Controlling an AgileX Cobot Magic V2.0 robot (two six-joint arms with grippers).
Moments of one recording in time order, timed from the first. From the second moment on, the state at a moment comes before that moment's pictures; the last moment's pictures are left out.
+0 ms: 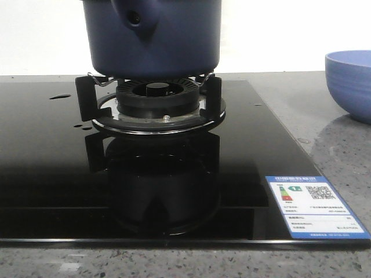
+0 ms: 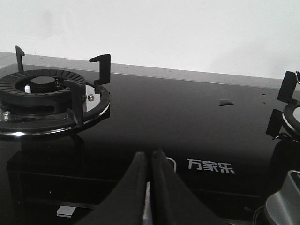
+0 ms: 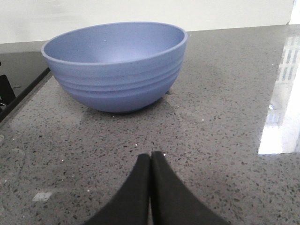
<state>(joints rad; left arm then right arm) 0.04 0.00 0.00 -0.12 0.14 0.05 -0.03 -0.01 0.01 -0.05 0.23 0.08</state>
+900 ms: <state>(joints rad) 0.04 0.00 0.00 -0.43 0.09 0.05 -0.03 -0.01 0.01 0.35 0.07 0.08</state>
